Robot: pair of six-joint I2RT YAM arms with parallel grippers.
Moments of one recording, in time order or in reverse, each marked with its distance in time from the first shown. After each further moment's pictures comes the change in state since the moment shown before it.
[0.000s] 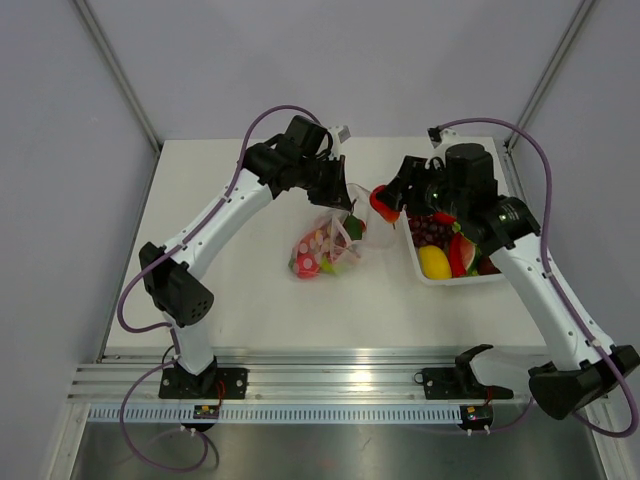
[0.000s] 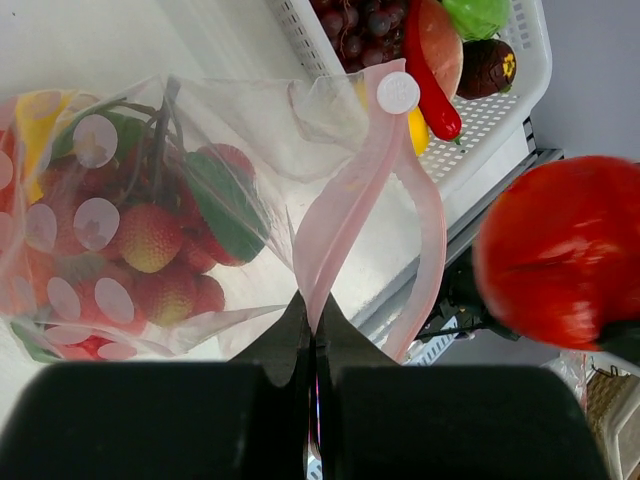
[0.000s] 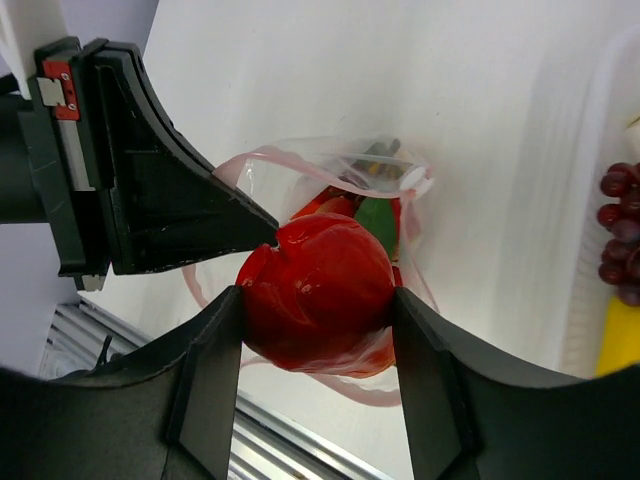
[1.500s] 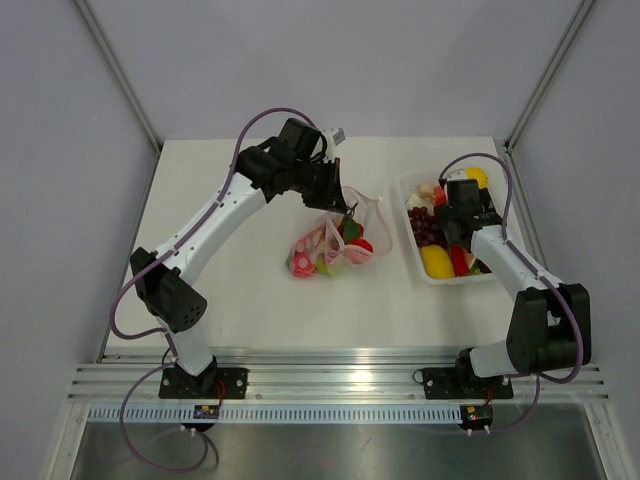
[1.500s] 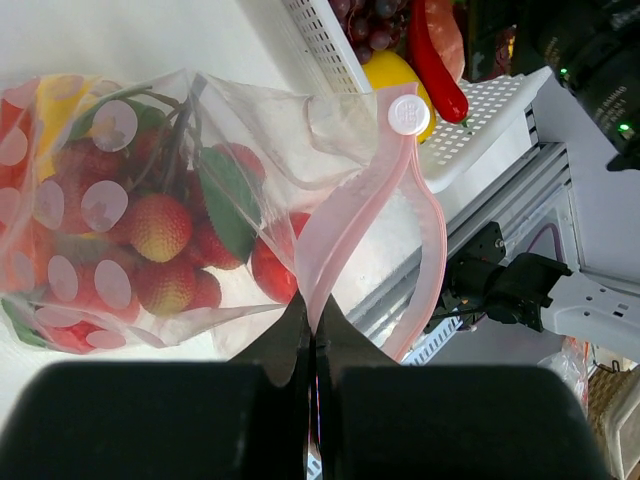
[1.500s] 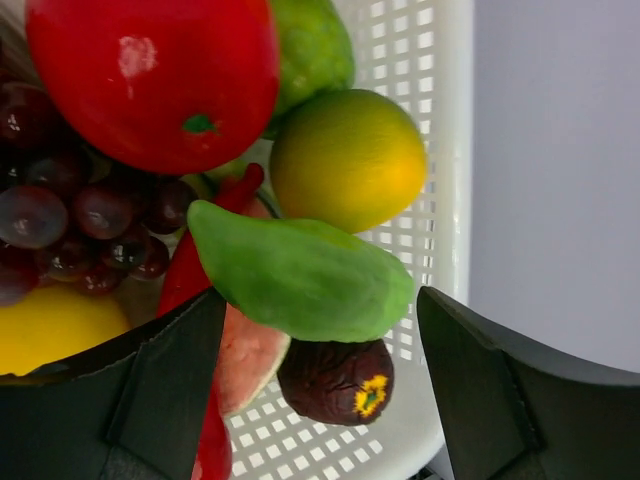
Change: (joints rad) left arm 0.005 -0.054 -0.060 0.000 -0.001 0.003; right arm -0.287 0.201 -0.459 0.290 0.668 -0.776
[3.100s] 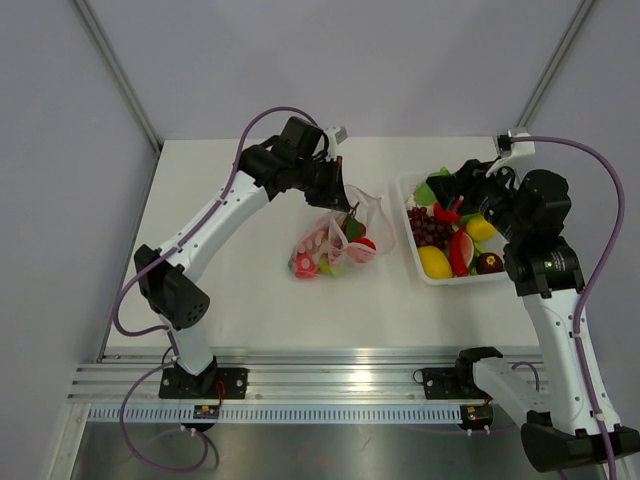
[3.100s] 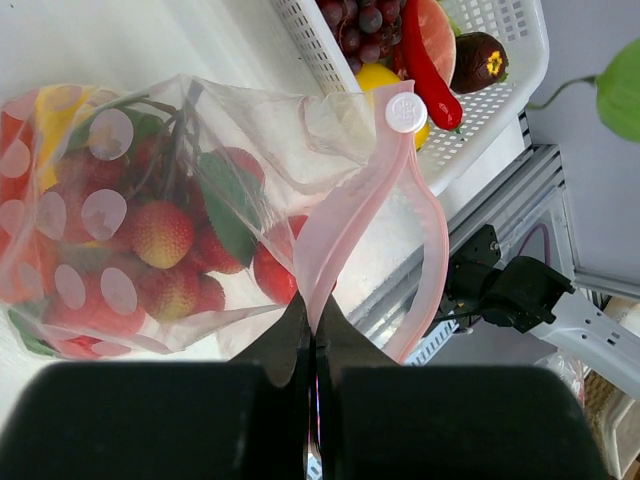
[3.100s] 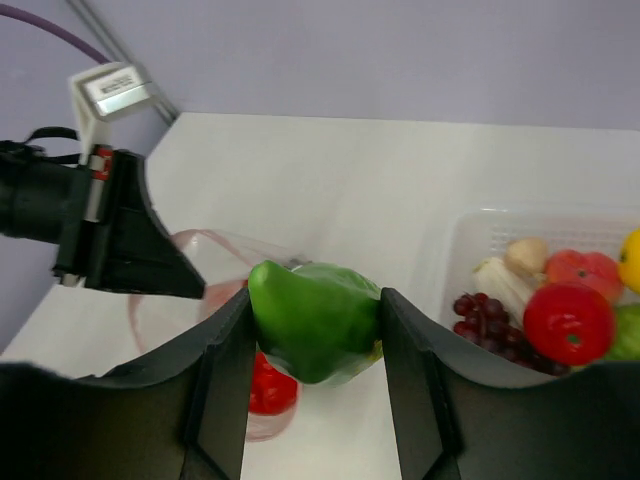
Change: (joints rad) left arm 0.004 0.018 0.015 0.011 0.014 0.002; right arm -0.005 -0.480 0.261 -0.041 -0.809 0.545
